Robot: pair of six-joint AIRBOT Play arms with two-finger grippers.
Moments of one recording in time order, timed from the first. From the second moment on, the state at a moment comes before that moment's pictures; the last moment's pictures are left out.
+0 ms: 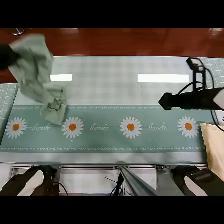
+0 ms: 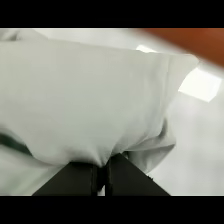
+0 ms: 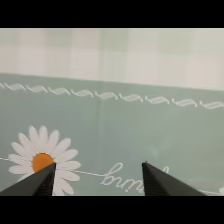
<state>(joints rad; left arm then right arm) 0.23 -0.94 1.26 1.06 -0.92 -1.52 0.19 -0.85 0.93 -1.41 1.13 1.72</state>
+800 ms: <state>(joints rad) -0.27 -0.87 1.67 0.81 -0.81 -1.39 0.19 -0.46 0.95 -1.17 1.20 1.68</state>
